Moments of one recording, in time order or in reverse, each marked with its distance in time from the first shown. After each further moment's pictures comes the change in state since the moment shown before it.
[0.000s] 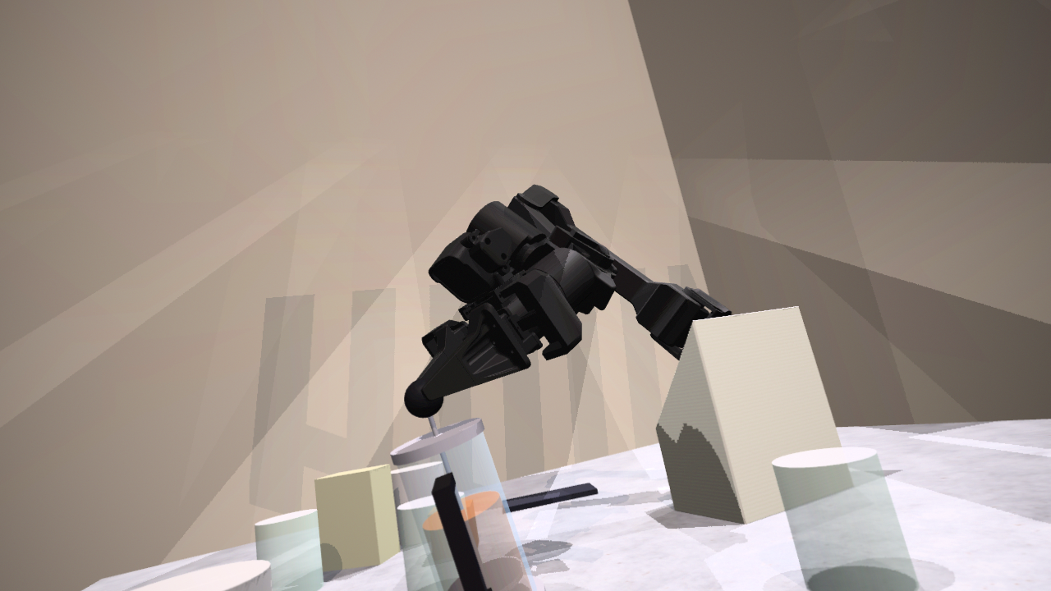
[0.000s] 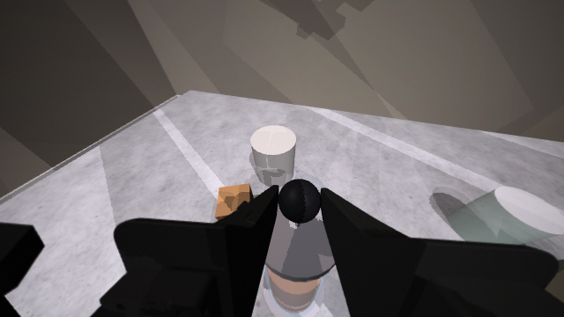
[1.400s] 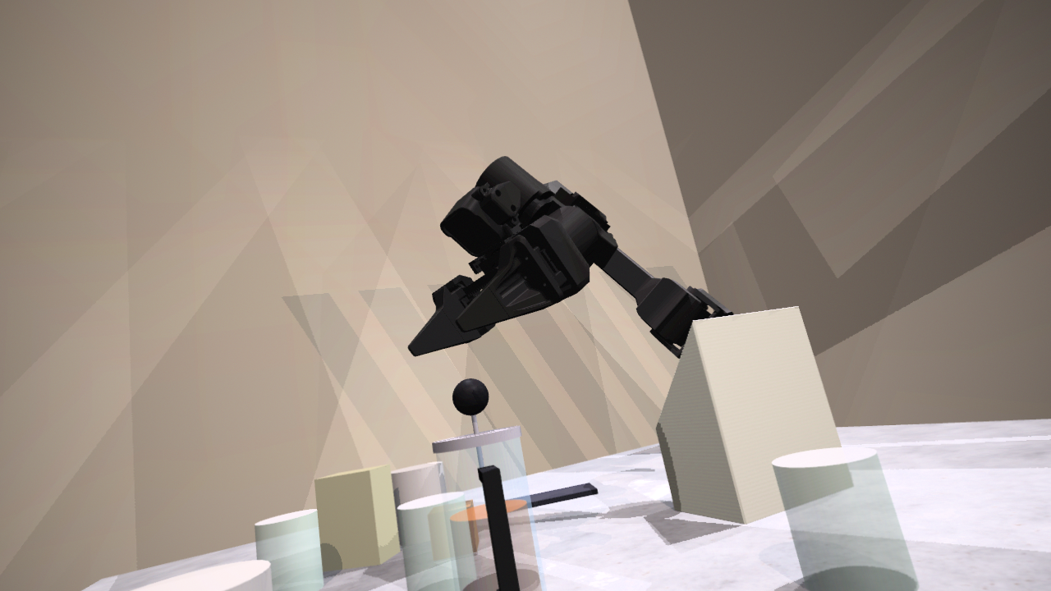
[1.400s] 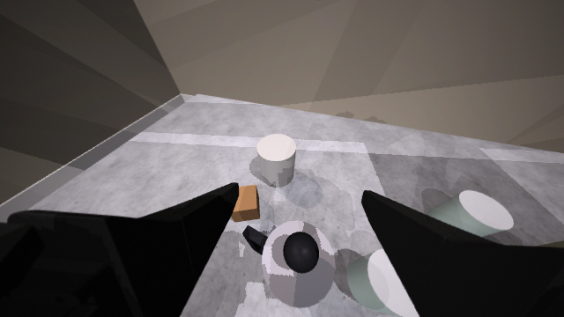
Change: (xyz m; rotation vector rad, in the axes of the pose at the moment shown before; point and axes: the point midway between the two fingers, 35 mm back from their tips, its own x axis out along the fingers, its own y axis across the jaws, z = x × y) arm -0.038 0.001 0.030 -0.007 0.018 0.007
